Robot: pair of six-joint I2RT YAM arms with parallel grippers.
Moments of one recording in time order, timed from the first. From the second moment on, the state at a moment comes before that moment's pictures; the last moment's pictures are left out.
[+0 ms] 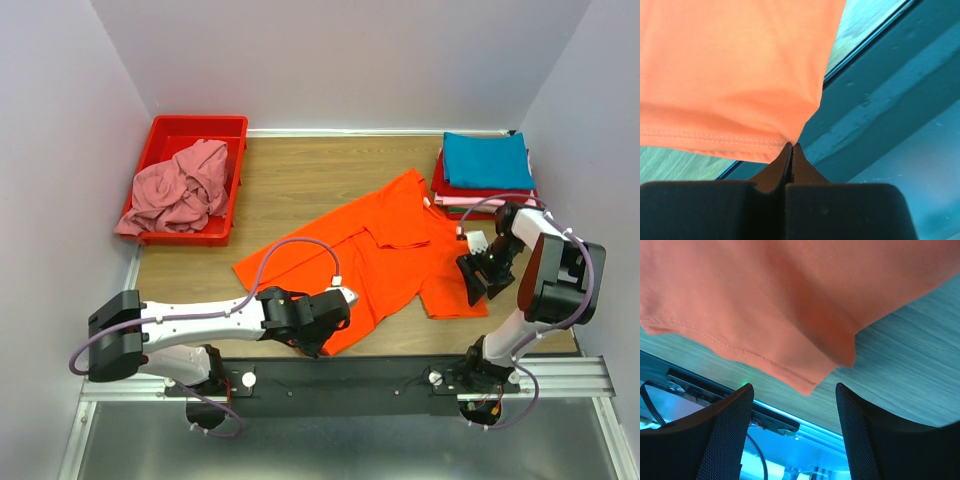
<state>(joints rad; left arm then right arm) -1.30 1.28 0.83 -0.73 -0.04 -0.60 -0.26 1.67 1.01 -1.12 -0.18 -0.70</state>
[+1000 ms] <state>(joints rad) -1.27 1.18 0.79 -0.66 -0.02 -0.54 -0.26 1.71 0.90 -1.05 -0.02 -0.46</state>
